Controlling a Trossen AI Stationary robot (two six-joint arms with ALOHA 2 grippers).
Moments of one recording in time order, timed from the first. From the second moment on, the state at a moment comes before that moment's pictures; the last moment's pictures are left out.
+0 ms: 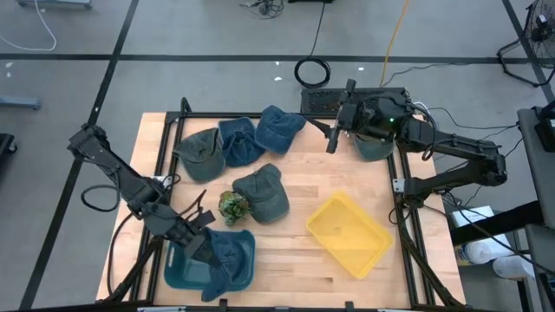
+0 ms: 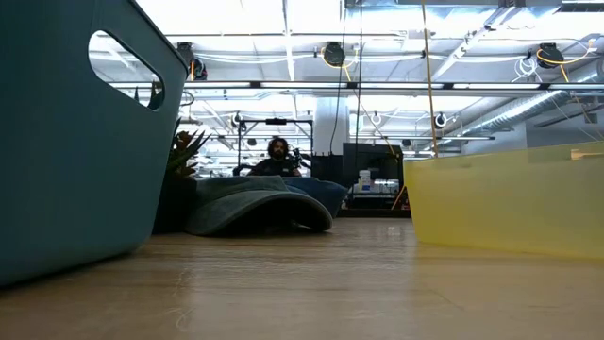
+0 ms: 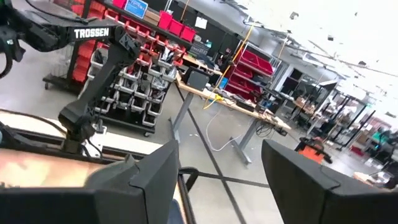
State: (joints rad) left arm -0.69 1.10 0.89 -0.07 -0.03 -1.59; right arm -0.22 1.19 1.29 -0.05 0.07 -0.44
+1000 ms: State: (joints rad) left arm -0.73 1.07 0.44 0.20 0.02 -1.75; right arm -0.23 1.19 1.29 -0.11 0.07 -0.40
